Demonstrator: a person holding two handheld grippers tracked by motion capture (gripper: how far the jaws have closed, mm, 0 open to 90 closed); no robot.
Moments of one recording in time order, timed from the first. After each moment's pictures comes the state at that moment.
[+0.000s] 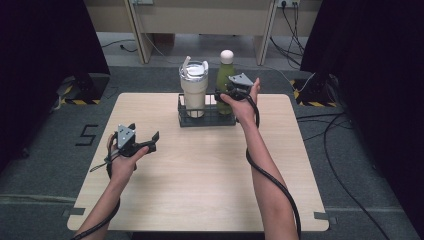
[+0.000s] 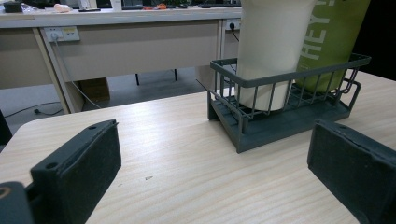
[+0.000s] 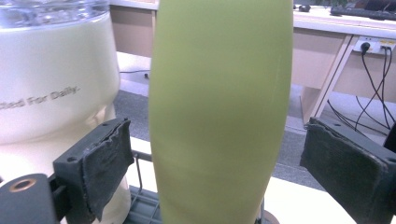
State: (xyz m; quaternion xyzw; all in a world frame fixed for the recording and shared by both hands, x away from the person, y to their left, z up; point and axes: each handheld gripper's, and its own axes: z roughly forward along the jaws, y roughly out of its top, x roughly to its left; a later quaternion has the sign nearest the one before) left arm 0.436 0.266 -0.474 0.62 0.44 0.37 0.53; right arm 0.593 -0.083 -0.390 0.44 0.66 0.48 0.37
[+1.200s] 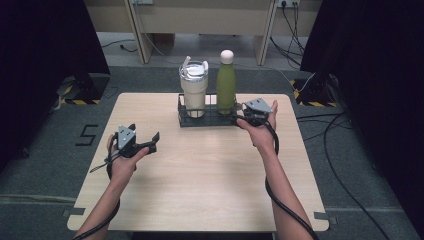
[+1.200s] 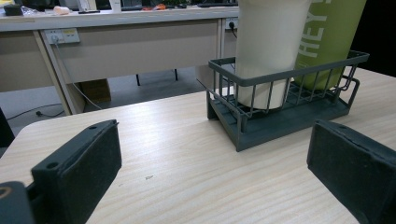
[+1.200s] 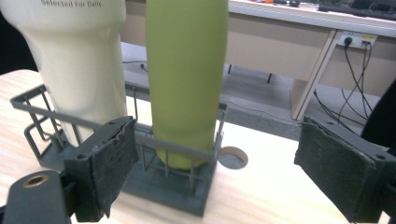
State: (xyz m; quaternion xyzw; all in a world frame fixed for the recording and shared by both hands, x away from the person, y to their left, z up) left arm 0.433 0.264 -0.473 0.63 0.44 0.38 0.52; right arm 0.510 -0.134 -0.414 0.44 0.67 0.46 0.38
